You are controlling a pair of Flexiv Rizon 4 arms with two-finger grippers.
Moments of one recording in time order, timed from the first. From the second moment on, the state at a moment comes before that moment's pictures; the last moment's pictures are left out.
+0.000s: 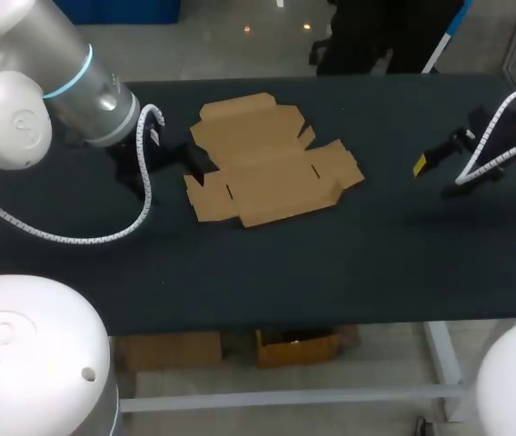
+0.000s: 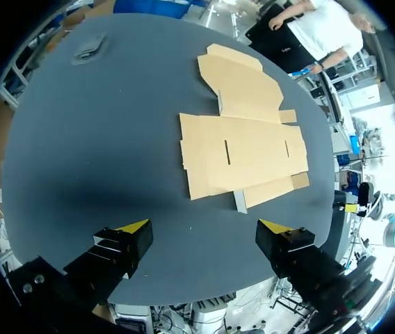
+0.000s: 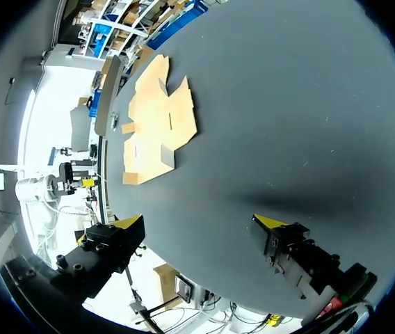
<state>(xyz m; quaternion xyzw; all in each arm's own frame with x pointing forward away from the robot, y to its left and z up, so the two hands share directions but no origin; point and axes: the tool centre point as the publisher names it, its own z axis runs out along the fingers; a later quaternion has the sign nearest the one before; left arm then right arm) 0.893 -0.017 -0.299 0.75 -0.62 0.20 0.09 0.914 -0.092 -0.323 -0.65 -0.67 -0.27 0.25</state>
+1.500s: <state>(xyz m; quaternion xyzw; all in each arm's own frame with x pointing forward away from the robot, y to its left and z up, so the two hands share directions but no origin) 0.969 -0.004 -0.369 0.69 -0.63 0.30 0.18 0.917 -0.085 -0.317 -0.64 -0.67 -0.27 0.25</state>
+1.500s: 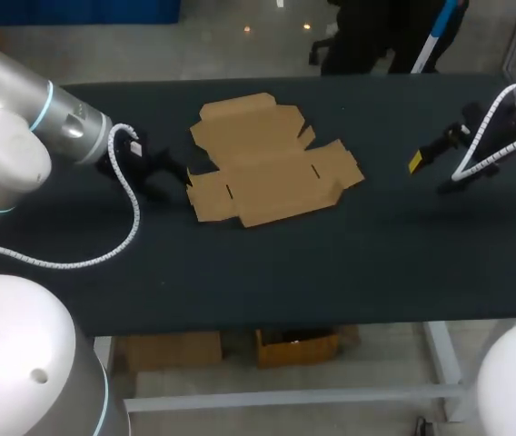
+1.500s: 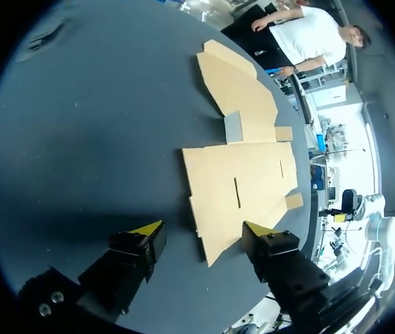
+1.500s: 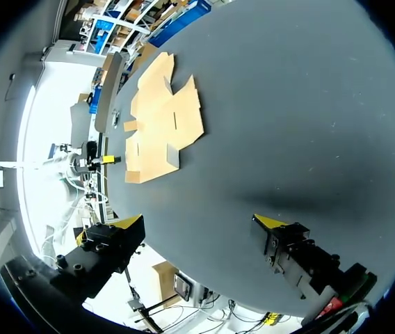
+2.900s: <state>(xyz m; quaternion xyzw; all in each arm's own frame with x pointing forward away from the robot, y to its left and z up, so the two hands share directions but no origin) 1.001 -0.018 -0.395 0.66 -0.63 0.31 0.27 0.907 -0.090 -0.312 -0.65 -0.67 -0.27 0.25</state>
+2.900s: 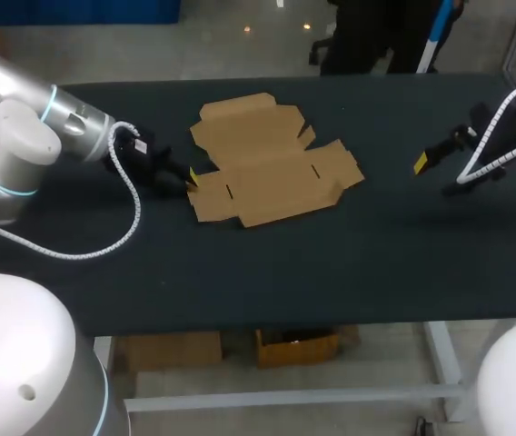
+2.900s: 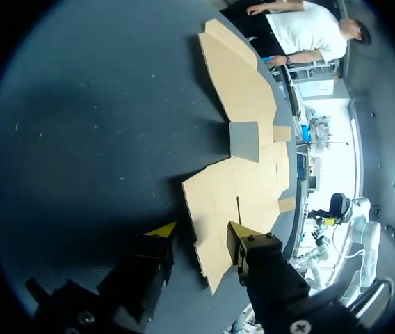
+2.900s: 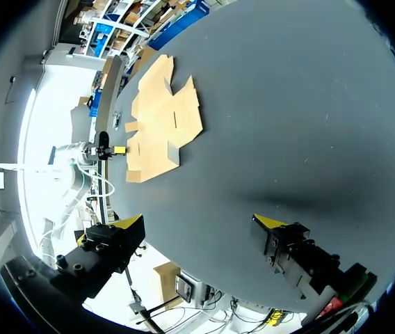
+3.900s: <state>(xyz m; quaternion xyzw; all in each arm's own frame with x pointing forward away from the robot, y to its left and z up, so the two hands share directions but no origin) 1.004 -0.031 -0.401 0.64 -0.64 0.32 0.30 0.905 -0.093 -0.313 -0.65 -0.66 -0.27 0.25</state>
